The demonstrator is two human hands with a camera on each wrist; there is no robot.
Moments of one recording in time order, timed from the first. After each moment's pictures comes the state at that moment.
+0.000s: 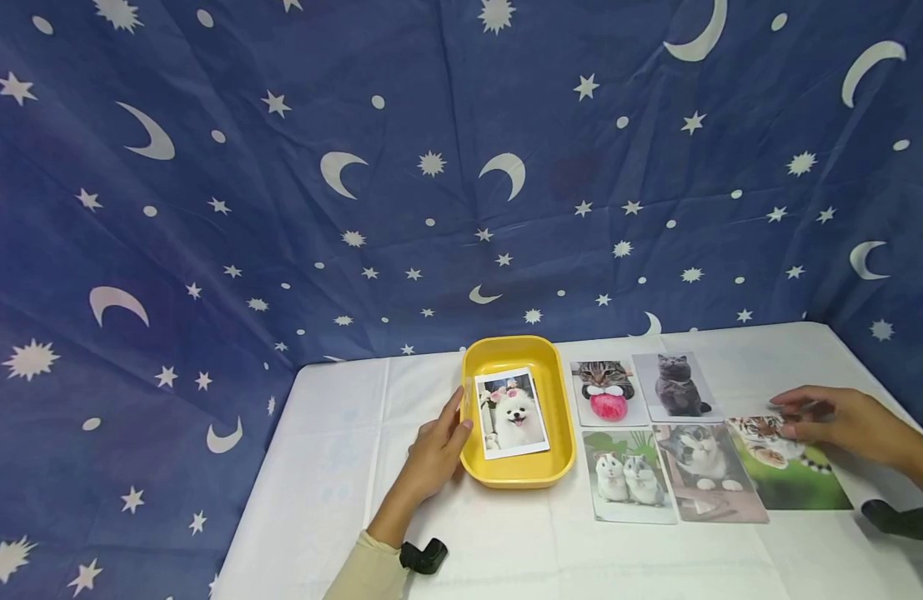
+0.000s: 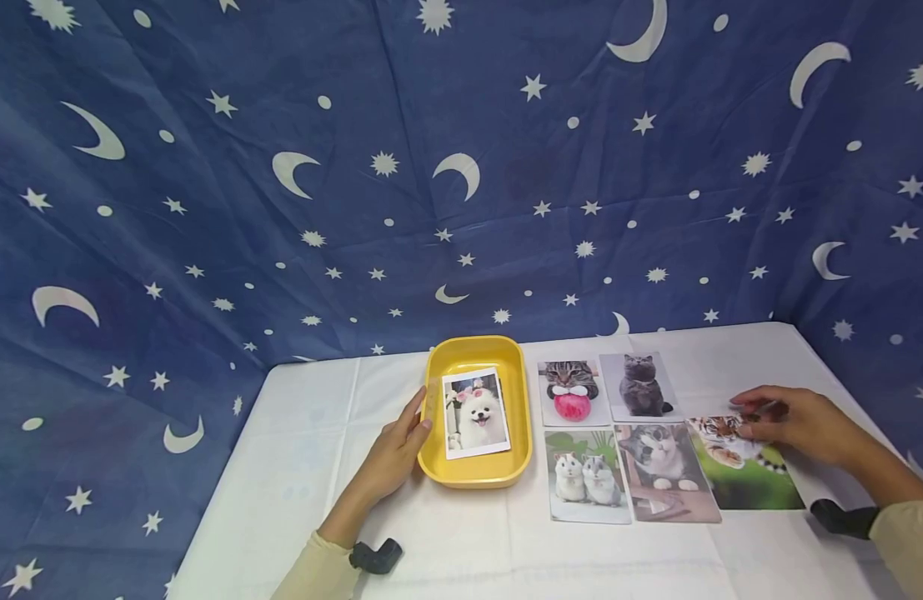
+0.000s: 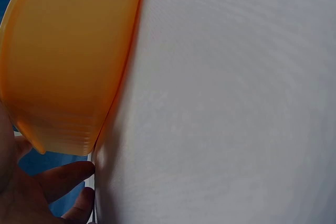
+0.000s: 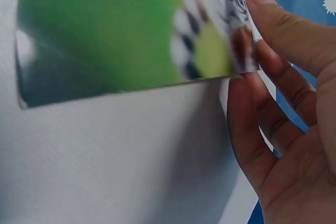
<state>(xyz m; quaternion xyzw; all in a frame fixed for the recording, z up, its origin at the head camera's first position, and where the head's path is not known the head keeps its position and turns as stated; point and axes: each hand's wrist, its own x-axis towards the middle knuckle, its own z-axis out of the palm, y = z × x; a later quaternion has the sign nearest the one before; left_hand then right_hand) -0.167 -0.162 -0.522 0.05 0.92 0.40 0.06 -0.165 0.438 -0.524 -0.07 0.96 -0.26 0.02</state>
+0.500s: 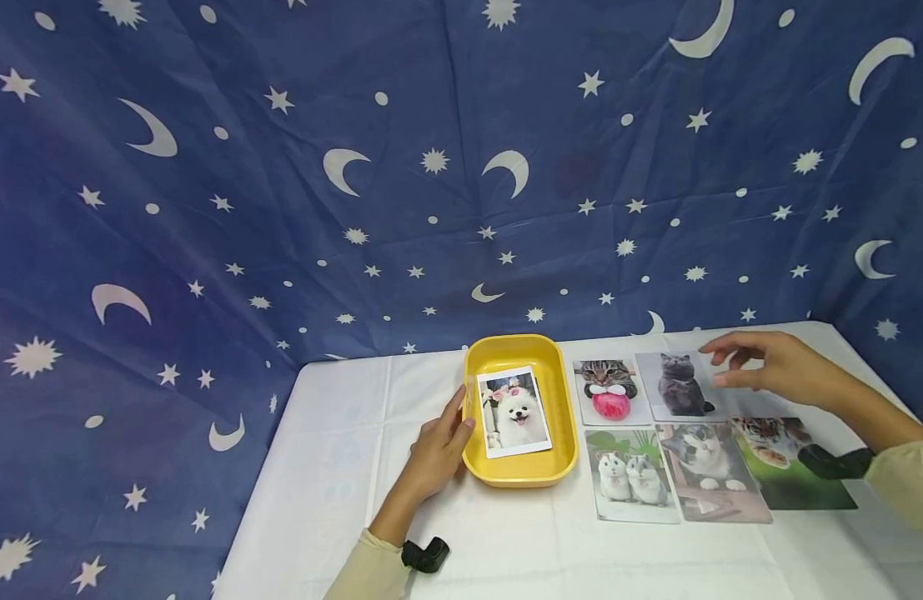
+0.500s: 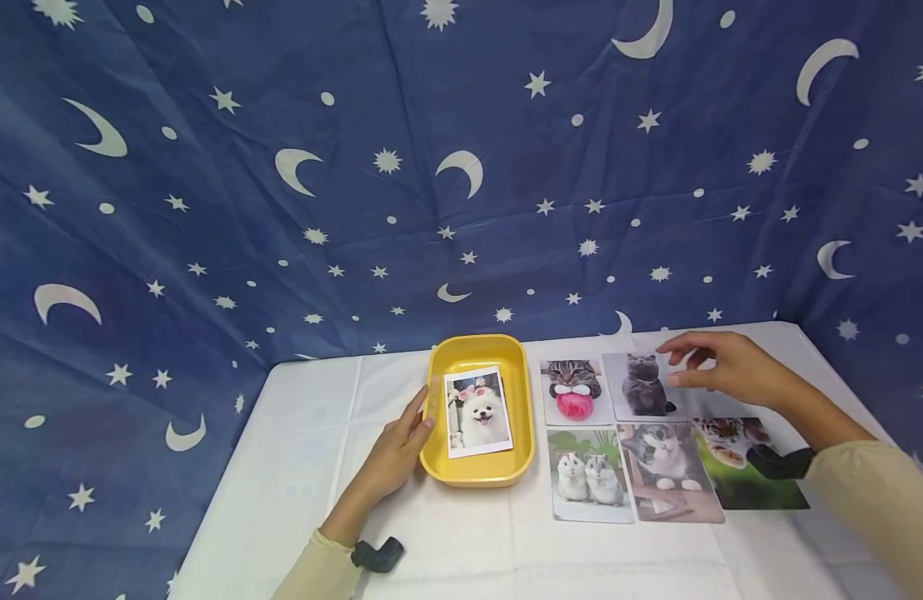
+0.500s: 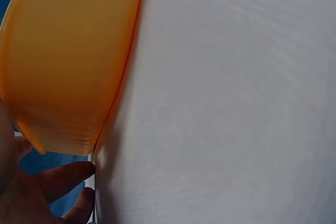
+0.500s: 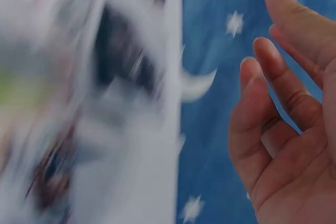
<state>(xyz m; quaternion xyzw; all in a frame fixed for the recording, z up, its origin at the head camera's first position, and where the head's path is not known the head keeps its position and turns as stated) -0.167 -0.162 -0.522 0.06 0.91 0.40 0.06 -0.208 0.346 -0.446 -0.15 0.94 -0.31 0.01</state>
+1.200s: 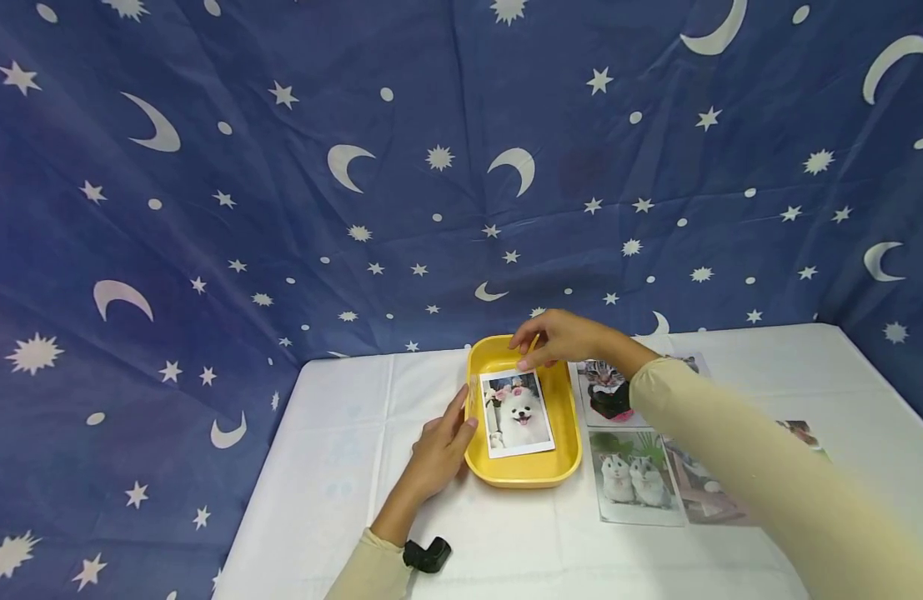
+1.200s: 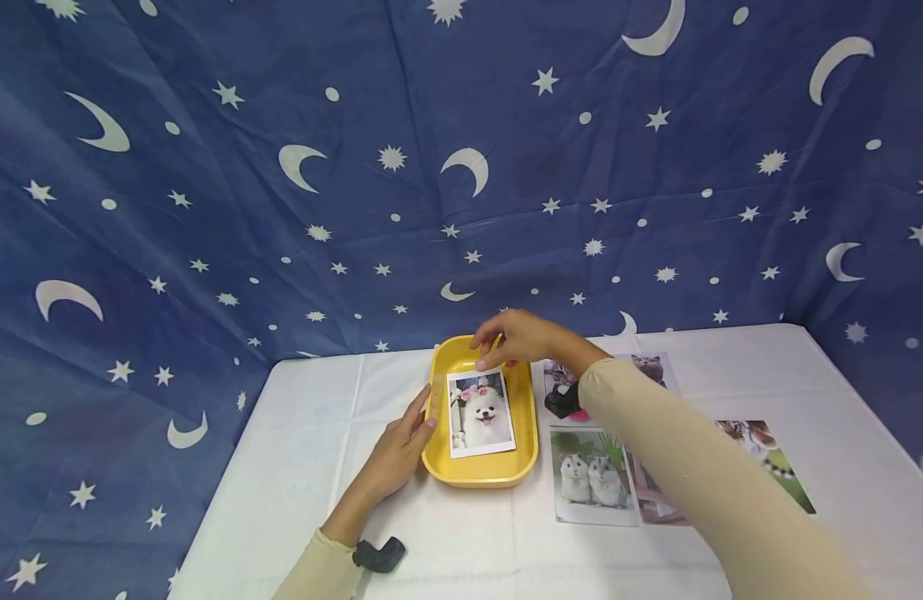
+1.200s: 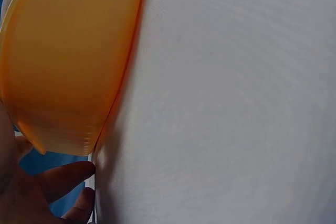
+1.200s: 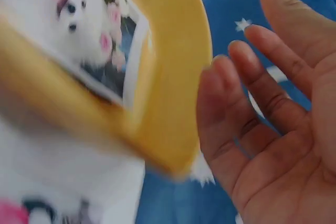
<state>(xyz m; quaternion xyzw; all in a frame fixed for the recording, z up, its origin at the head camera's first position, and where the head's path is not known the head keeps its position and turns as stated) -0.168 -0.163 -0.523 0.05 0.91 0.41 0.06 -0.305 0.109 -0.424 -0.30 0.84 -0.39 0.22</state>
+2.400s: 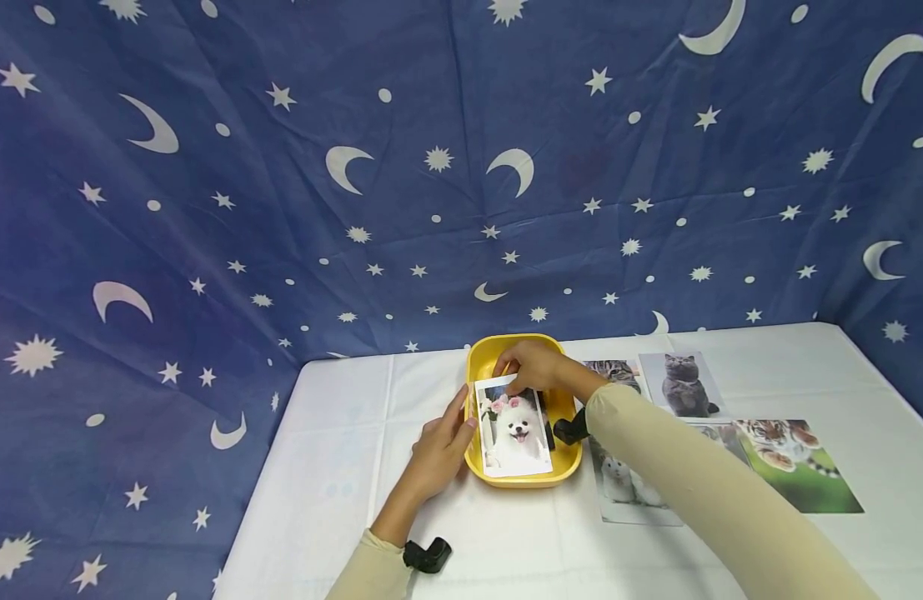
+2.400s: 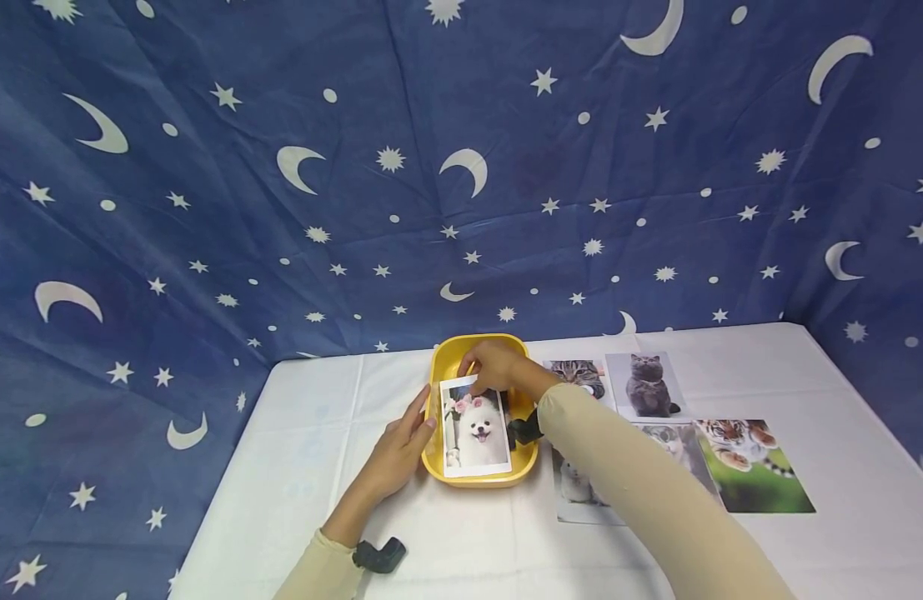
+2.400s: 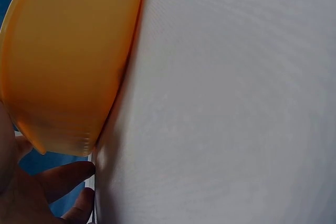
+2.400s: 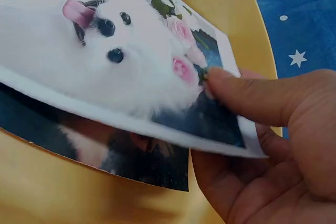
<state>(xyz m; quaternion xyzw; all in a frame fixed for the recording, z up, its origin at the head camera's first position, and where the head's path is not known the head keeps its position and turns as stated) -0.168 -0.163 -0.521 0.06 0.91 0.40 0.05 -0.293 0.060 -0.468 -0.24 0.90 -0.31 0.21</state>
